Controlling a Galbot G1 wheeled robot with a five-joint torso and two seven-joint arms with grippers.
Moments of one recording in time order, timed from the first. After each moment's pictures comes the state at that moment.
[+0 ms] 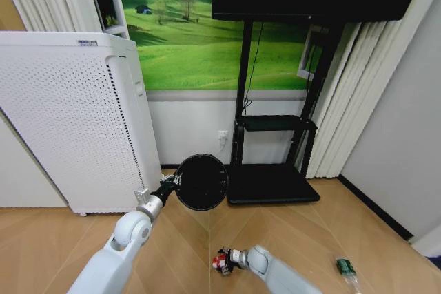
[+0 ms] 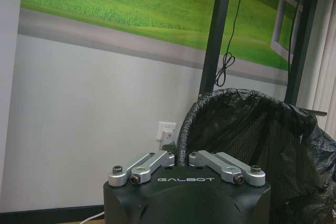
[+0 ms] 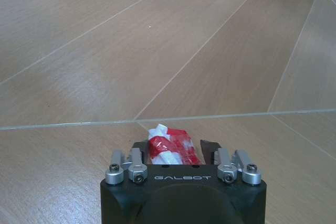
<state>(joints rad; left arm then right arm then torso) 1.06 -1.09 -0.34 -1.96 -0.66 0.27 0.01 -0.81 1.17 -0.33 1.06 -0.23 -0.03 -0.55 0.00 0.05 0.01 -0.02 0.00</state>
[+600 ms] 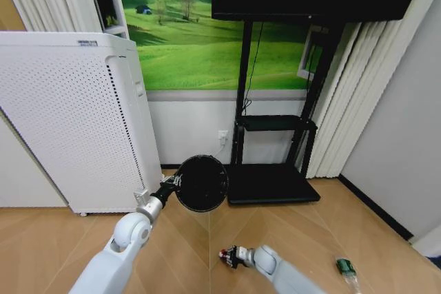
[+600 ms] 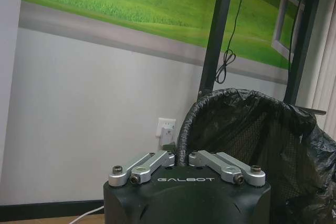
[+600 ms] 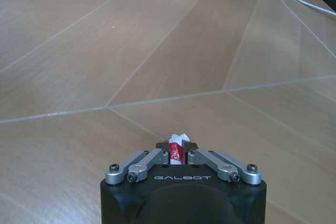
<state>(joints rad) 1.07 -1.11 -0.35 -1.95 -0.66 0.27 0.02 -0.87 1.12 -0.22 1.14 -0.21 -0.05 -0.53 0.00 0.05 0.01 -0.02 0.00</state>
